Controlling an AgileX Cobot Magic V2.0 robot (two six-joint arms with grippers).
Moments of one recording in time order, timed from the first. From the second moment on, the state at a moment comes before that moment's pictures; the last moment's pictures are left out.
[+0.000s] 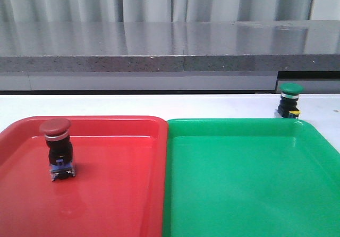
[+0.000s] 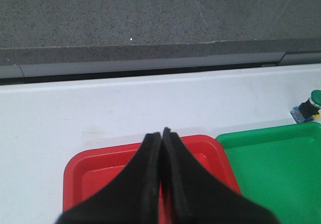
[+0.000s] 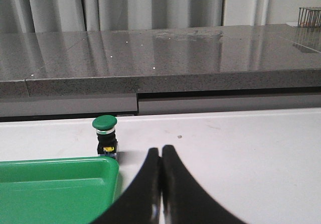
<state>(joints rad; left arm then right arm) -0.49 0.95 -0.97 0.23 0.61 -0.52 -0.06 -0.01 0.03 -0.04 0.05 0.10</state>
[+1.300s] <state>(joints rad) -0.22 0.41 -0.29 0.06 0.00 -0.04 -0.06 -0.01 0.03 -0.04 0.05 0.10</state>
